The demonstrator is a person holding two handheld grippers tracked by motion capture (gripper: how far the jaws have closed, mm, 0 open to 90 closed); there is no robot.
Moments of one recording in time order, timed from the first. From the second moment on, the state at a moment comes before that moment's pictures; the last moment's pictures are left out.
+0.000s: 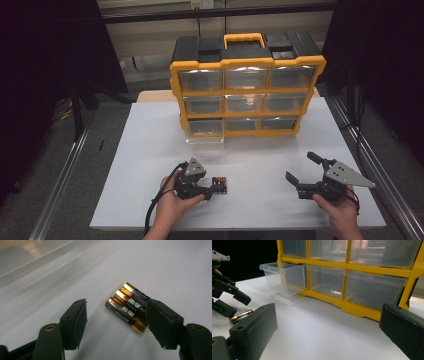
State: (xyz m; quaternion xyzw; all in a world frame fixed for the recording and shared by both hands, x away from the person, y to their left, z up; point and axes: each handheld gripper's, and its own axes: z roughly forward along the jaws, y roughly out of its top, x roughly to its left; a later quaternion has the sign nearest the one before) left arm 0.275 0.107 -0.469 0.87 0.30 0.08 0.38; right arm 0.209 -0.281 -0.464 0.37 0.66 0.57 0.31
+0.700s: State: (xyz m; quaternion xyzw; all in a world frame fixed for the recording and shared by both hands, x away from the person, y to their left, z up) left arm 0.277 0.115 -0.468 0.87 0.35 0.08 0.32; right arm 0.209 -0.281 -0.464 0.37 0.66 0.57 0.31
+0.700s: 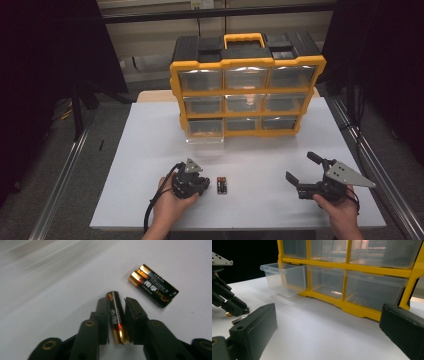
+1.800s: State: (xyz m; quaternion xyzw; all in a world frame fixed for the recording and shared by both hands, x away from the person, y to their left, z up) left arm 0.319 0.125 -0.398 0.85 0.38 0.00 0.37; right arm 0.207 -0.281 -0.463 0.37 0.66 0.58 0.31
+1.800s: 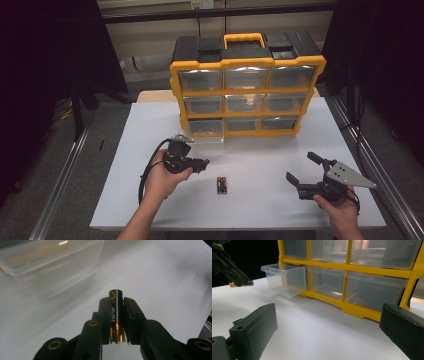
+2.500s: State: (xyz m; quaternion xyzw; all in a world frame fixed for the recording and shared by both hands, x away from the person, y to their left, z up) left arm 0.357 0.114 -0.353 0.86 0.38 0.00 0.36; right arm 0.208 -0.281 -0.463 0.37 0.66 0.58 0.31
